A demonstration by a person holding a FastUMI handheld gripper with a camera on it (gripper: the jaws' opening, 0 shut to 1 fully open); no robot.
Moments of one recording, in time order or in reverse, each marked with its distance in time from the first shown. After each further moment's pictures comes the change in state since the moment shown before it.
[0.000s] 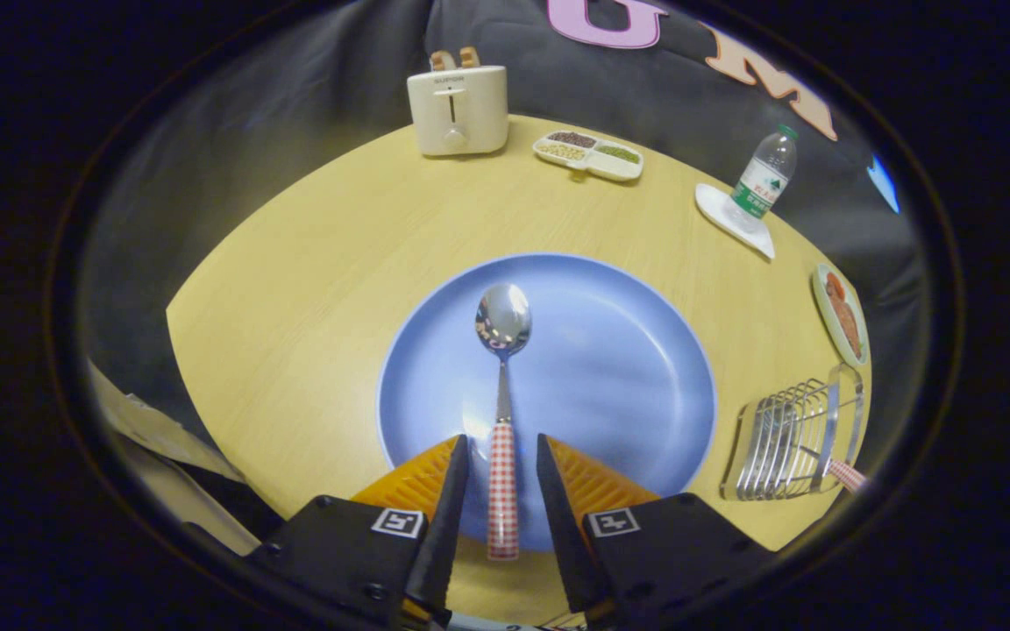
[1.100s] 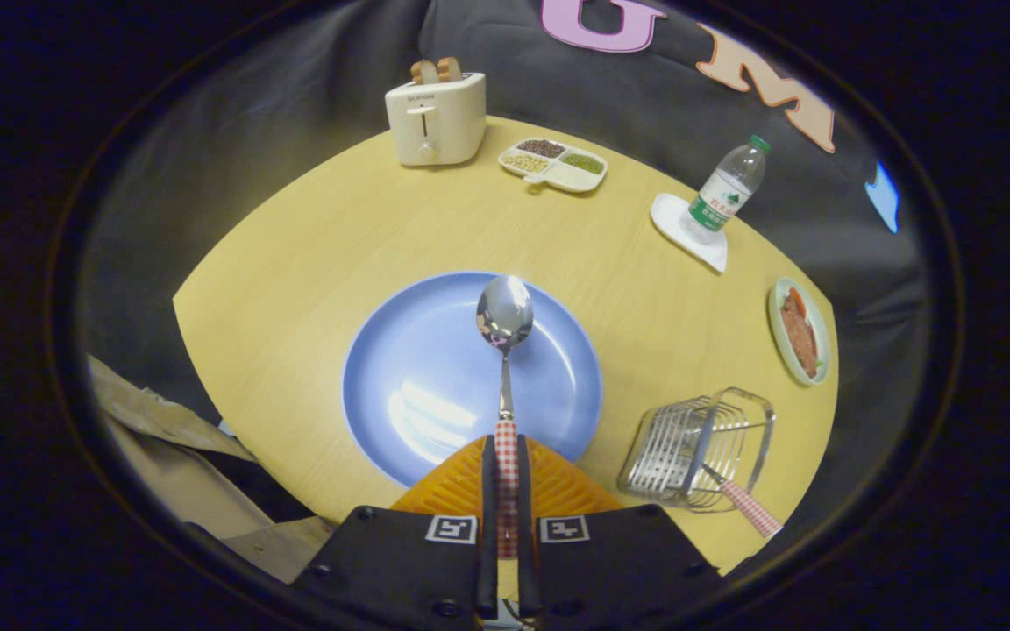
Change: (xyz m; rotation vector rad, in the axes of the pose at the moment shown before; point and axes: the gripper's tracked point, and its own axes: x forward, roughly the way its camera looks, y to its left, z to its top) arm -0.068 -0.079 0.022 -0.058 0.042 -0.040
